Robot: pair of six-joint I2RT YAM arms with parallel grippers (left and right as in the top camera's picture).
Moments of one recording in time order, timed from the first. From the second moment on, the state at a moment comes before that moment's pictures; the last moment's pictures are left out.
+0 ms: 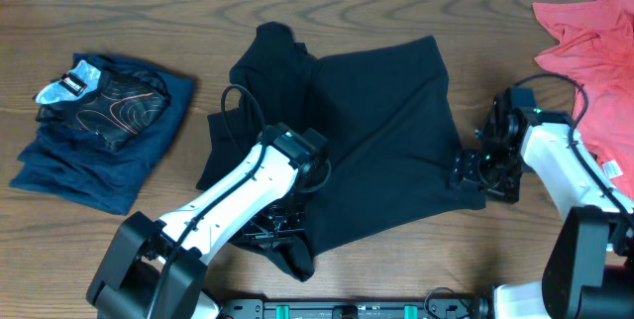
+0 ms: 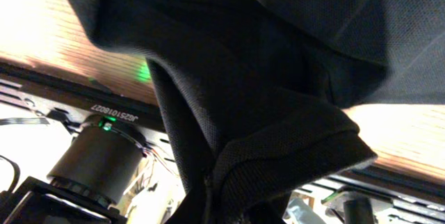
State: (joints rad) left arm -0.66 1.62 1.06 -1.45 0.12 -0.80; right arm -0.06 1.62 0.94 -1.01 -0.16 0.24
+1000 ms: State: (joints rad) left arm -0.47 1.62 1.17 -1.23 0.30 -0.64; right arm -0.40 1.62 1.03 -0.88 -0.02 0.37
